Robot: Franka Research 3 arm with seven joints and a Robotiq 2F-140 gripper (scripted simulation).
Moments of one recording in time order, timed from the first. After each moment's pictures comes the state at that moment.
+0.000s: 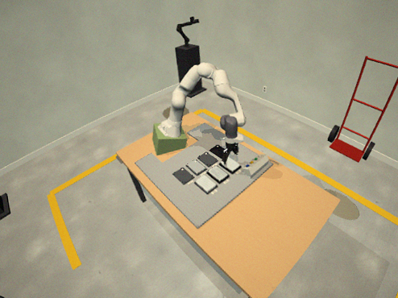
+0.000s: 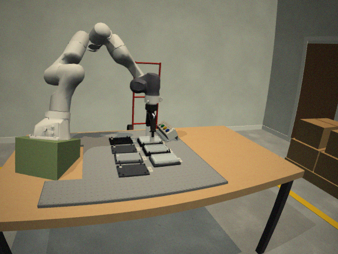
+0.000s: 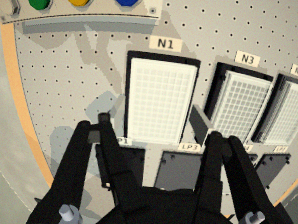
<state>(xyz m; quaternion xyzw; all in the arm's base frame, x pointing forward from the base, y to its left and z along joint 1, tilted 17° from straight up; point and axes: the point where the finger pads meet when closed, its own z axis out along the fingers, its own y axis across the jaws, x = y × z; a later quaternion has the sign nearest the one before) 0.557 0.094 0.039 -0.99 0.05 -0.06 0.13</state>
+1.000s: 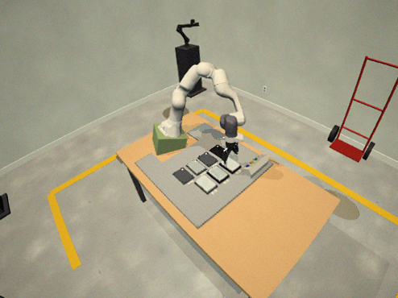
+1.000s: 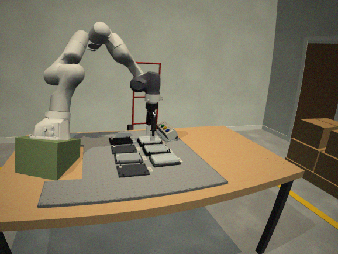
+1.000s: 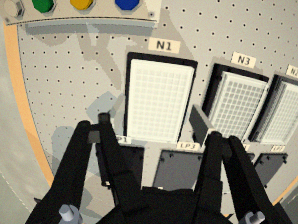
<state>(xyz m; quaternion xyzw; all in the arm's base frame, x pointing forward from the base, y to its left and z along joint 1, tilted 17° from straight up) 0.558 0.090 0.046 -0.99 0.04 -0.06 0.13</state>
